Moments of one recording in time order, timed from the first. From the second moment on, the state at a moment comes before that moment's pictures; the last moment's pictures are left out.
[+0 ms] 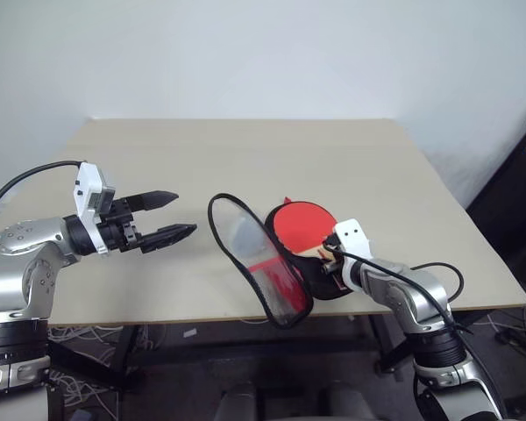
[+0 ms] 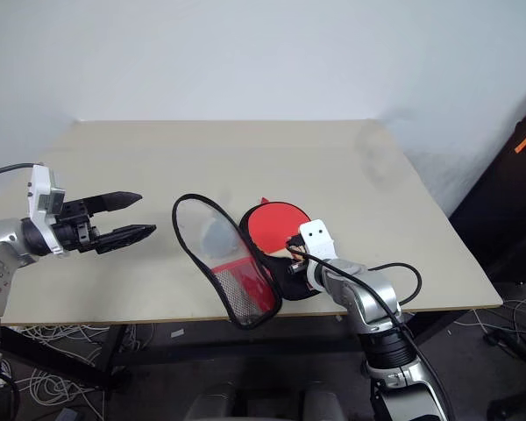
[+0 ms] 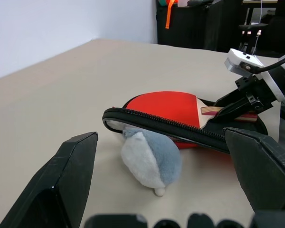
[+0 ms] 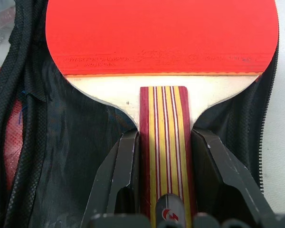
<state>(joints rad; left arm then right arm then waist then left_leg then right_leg) -0.32 0.86 0.27 0.05 -0.57 0.46 -1.20 -0.40 -0.19 0.19 -0.19 0.23 1.18 0.17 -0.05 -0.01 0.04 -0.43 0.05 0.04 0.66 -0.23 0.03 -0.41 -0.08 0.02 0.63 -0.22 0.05</state>
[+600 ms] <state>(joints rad) -0.30 0.85 0.27 0.05 -0.57 0.45 -1.18 -0.45 -0.13 0.21 -0.14 0.19 1.22 0.16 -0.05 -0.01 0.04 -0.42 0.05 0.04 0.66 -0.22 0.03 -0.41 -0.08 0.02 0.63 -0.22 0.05</state>
